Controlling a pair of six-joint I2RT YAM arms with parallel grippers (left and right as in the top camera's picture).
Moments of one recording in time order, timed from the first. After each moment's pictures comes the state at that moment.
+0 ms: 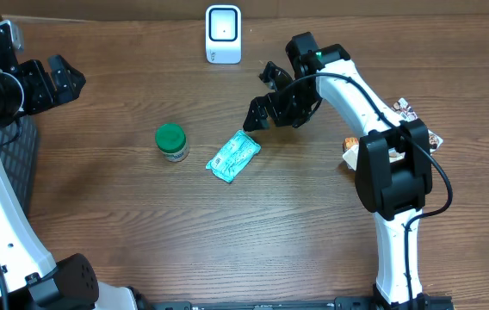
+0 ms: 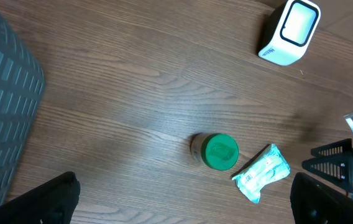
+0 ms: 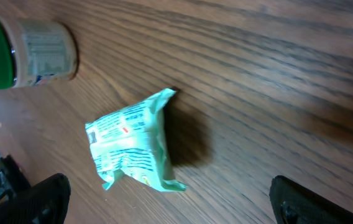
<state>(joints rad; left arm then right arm) 0.39 1.67 2.08 -1.45 0.30 -0.02 0.32 2.31 1.94 -1.11 -0.61 -0.07</state>
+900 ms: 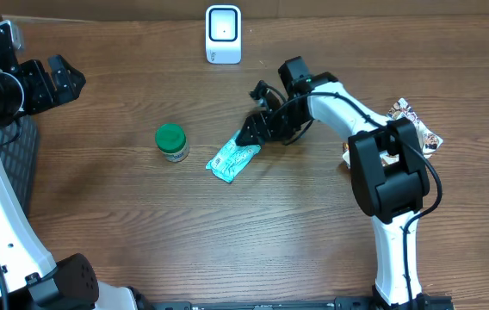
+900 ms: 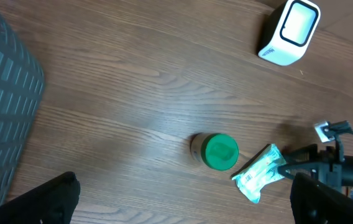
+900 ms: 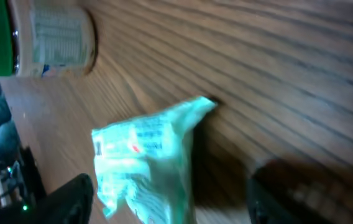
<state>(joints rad) 0.39 1.67 2.08 -1.45 0.30 -0.02 0.36 2.29 1.67 -0.78 -0.76 -0.04</state>
